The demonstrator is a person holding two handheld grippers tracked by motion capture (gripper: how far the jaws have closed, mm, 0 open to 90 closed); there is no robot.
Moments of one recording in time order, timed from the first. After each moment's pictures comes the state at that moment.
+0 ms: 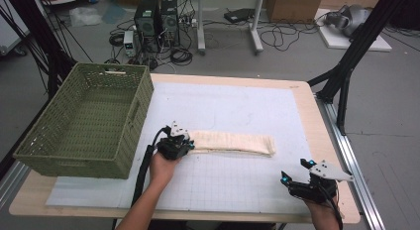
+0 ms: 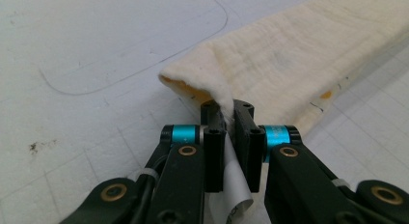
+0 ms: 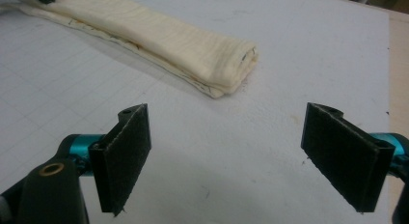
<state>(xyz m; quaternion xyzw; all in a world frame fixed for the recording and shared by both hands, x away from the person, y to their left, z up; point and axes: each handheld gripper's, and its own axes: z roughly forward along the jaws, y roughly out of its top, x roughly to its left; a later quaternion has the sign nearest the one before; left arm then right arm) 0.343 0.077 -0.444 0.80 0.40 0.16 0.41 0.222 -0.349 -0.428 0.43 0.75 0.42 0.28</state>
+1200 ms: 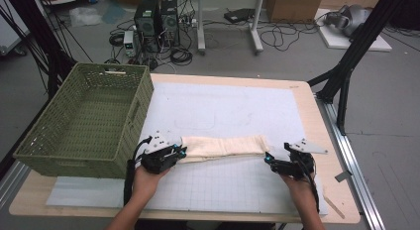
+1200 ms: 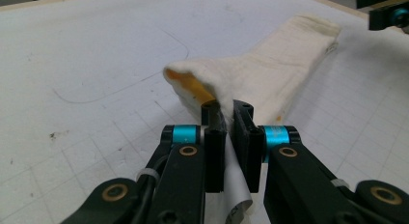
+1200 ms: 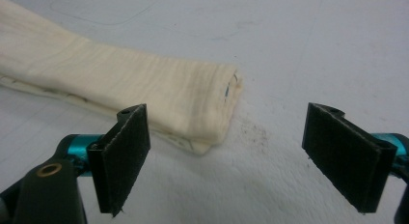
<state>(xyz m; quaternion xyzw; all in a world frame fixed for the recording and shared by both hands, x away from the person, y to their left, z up) 0.292 0.115 -0.428 0.77 0.34 0.16 0.51 0.292 -0.312 -0.435 0.46 0.74 0.42 0.25</state>
